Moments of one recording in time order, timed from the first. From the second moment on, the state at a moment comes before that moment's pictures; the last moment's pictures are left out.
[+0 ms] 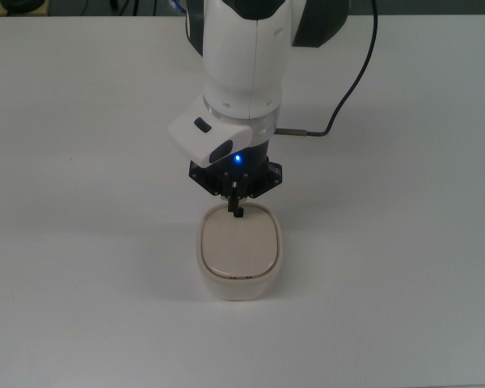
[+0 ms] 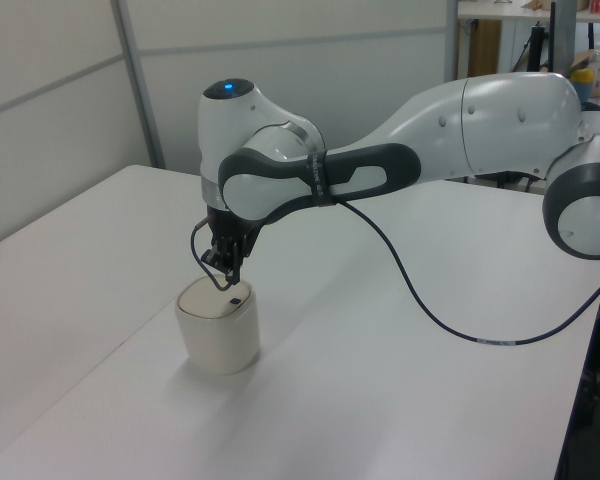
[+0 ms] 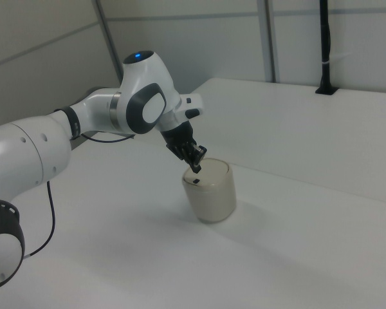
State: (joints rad) arm 0.17 0.50 -0.07 -1.30 -0.04 2.00 0.19
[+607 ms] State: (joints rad) arm 0.18 0.53 -0.07 -1.30 -0.06 2.01 0.19
